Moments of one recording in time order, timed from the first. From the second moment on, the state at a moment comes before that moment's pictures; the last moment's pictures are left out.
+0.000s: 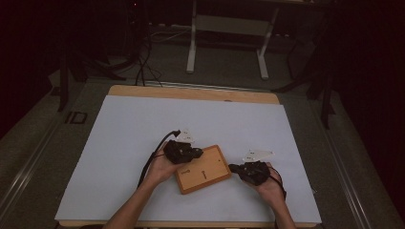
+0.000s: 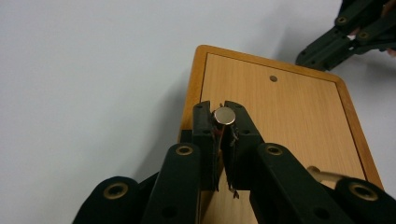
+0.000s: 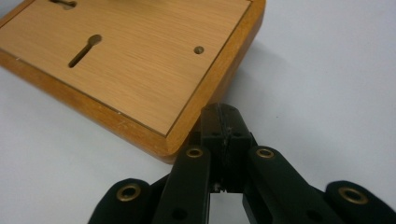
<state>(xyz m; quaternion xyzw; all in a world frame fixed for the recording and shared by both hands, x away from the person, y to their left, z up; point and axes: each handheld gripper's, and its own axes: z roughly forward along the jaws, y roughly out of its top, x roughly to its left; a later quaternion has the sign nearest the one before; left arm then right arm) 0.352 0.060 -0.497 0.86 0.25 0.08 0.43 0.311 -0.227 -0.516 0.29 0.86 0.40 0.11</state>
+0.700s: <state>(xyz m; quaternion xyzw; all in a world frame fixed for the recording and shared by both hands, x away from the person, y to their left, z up) 0.379 0.041 -0.509 0.86 0.26 0.06 0.43 0.304 -0.231 -0.520 0.30 0.86 0.39 0.10</state>
